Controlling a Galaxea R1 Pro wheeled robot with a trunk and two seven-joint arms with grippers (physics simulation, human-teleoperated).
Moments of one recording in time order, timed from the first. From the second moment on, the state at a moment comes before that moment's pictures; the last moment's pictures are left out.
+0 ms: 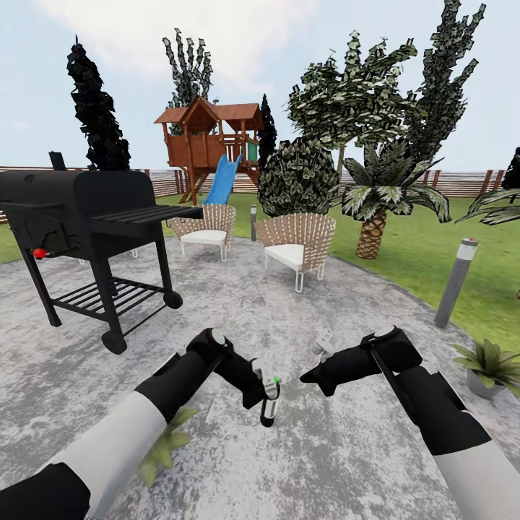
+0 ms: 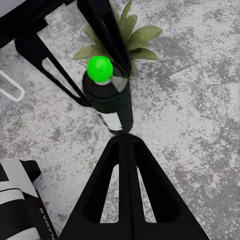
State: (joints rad) left arm -0.86 -0.05 -0.57 -0.92 -0.42 0.50 -1.24; right arm -0.64 -0.20 0.26 -1.44 0.41 0.98 1.32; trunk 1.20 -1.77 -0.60
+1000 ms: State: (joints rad) left arm -0.85 0.09 -0.03 -0.91 -0.42 0.81 -1.22; right arm -0.63 -0.35 -0.28 -1.14 0.43 0.91 1.04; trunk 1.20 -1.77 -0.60
